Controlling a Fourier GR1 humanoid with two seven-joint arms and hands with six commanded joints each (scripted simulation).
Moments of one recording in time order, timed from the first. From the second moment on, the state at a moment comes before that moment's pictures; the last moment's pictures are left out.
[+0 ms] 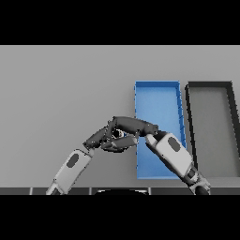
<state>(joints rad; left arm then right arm) -0.27 0.11 -0.48 -1.55 -0.04 -0.30 0.06 -0.61 -0.18 0.44 -1.74 -0.45 0.52 0.28</state>
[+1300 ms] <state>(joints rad) -0.24 0.14 -0.48 -1.61 -0.03 -0.31 0.12 -0.97 -0.46 0.14 -1.20 -0.74 0.17 0.40</state>
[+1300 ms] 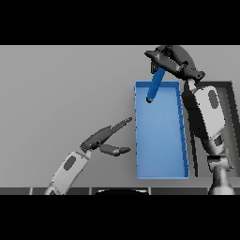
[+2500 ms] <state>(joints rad) -0.23 0.13 -0.50 -1.61 -0.05 -0.30 0.10 -0.79 -0.75 0.80 -1.10 -0.97 -0.03 0.60</state>
